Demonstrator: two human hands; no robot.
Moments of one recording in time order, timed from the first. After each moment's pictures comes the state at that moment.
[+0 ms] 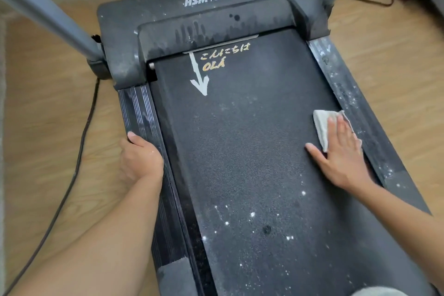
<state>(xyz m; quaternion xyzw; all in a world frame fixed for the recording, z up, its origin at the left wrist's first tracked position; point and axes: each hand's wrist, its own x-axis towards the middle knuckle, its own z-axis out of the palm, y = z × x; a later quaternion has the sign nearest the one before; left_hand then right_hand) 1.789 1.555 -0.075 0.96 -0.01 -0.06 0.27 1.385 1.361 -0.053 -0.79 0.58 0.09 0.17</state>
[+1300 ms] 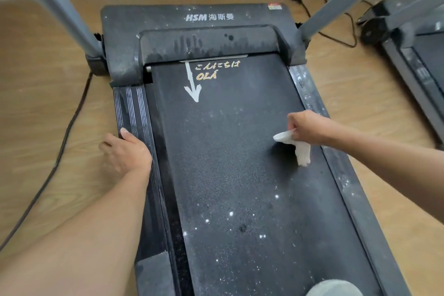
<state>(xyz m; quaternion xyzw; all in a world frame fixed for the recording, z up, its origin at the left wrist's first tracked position) 1.788 1.556 -0.069 0.96 0.01 -0.08 0.28 1.475 1.293 0.071 -0.85 0.43 0.29 0.12</state>
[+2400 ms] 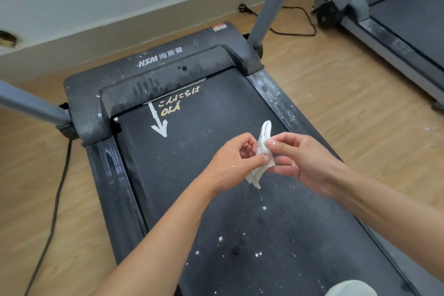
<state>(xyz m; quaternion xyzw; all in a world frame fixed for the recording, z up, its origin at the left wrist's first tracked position) 1.588 1.438 0.091 0.60 -0.49 -0.53 0.34 1.402 1.383 0.117 -0.42 0.48 -0.20 0.74</state>
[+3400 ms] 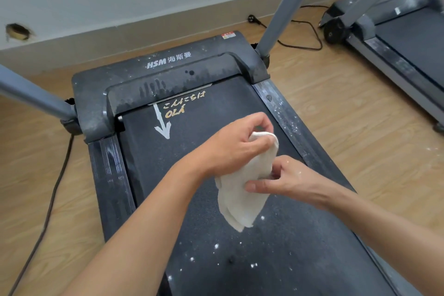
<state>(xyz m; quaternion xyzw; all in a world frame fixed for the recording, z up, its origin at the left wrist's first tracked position) 1.612 1.420 0.154 0.56 -0.64 -0.43 0.29 1.417 1.392 0.128 -0.66 0.42 0.00 0.63</state>
